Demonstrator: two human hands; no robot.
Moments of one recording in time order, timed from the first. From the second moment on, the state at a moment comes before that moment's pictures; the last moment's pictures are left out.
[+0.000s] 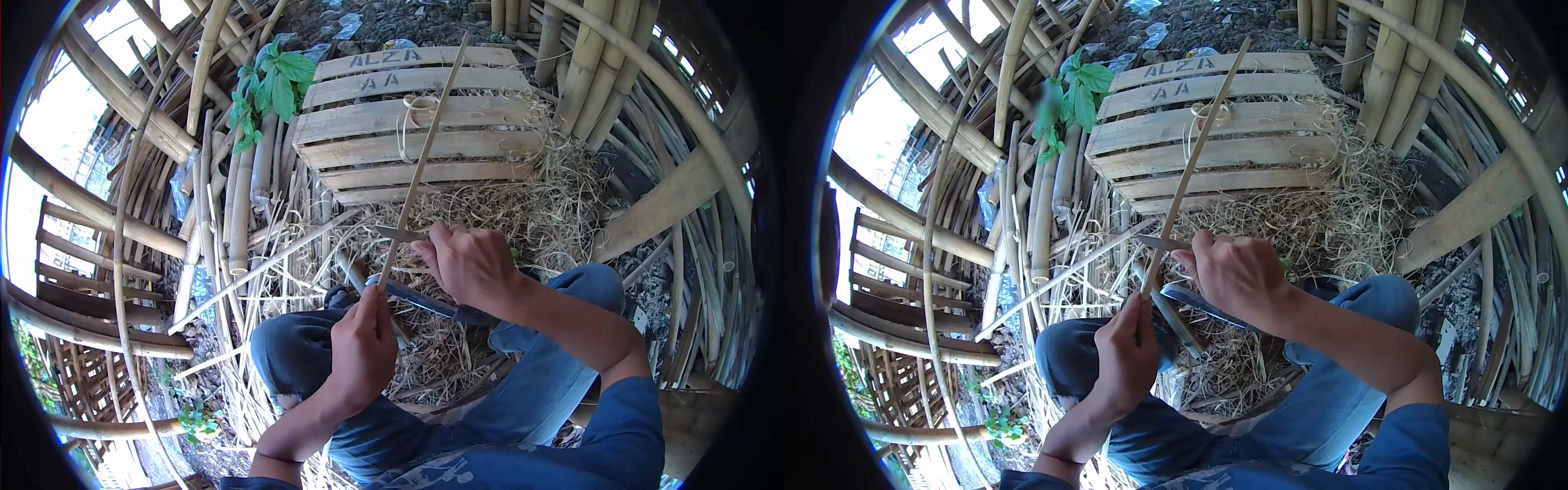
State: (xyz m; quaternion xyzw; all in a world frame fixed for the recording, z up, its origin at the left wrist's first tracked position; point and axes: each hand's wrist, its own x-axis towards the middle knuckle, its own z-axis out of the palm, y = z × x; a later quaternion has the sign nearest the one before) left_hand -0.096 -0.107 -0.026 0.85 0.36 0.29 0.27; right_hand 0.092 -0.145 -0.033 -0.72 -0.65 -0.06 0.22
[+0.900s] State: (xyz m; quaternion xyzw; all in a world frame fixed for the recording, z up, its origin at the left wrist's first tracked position) left_hand -0.100 -0.114 -0.033 0.87 0.33 0.22 0.29; right_hand 0.196 -0.133 -0.052 -0.73 -0.63 -0.21 0.15
